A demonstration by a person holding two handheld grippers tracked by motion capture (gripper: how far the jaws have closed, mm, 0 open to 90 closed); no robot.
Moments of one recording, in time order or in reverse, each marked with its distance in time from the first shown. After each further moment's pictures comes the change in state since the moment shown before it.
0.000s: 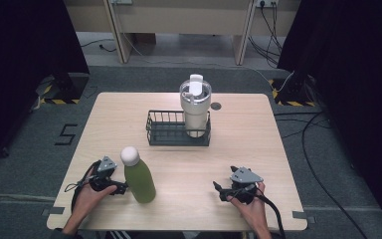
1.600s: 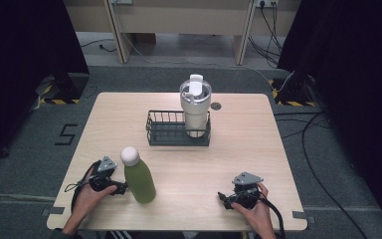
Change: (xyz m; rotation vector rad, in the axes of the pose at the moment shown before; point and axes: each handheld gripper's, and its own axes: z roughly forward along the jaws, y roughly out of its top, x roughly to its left) left arm 0.000 0.000 0.000 -0.002 0.001 0.001; right arm -0.003 -0.019 -0.003 0.205 0.038 0.078
